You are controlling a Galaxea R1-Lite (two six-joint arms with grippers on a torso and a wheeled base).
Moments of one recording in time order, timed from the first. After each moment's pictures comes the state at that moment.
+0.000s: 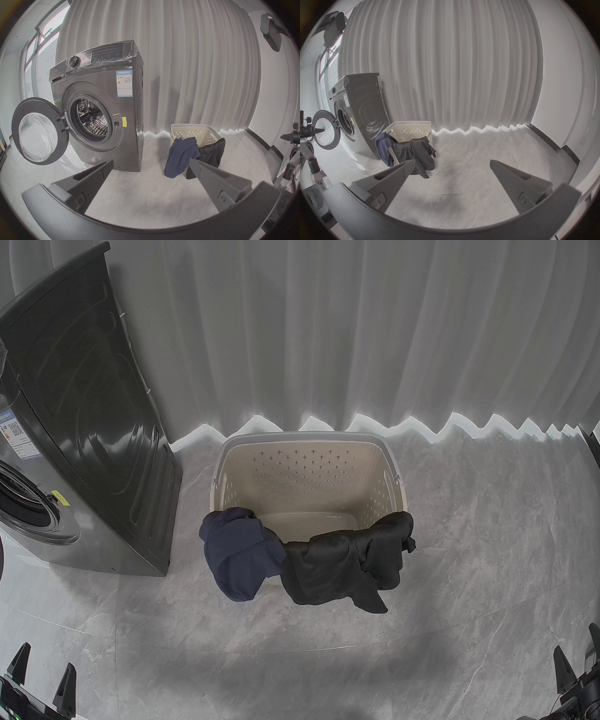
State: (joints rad) left arm 0.00 0.02 -0.02 0.00 0.04 -0.04; right arm -0.01 0.02 -0.02 0.00 0.01 -0.01
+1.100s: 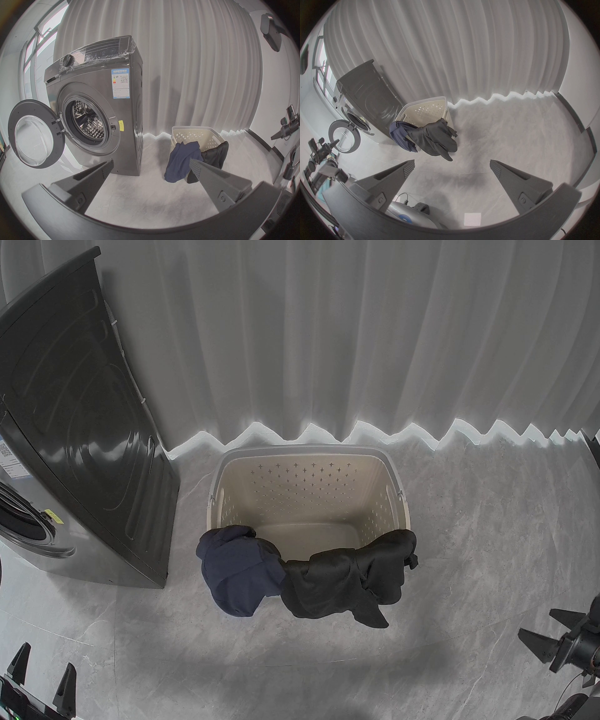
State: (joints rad) left arm 0.00 0.02 -0.02 0.00 0.04 -0.04; right arm 0.14 0.71 -0.13 -0.21 0.12 0.12
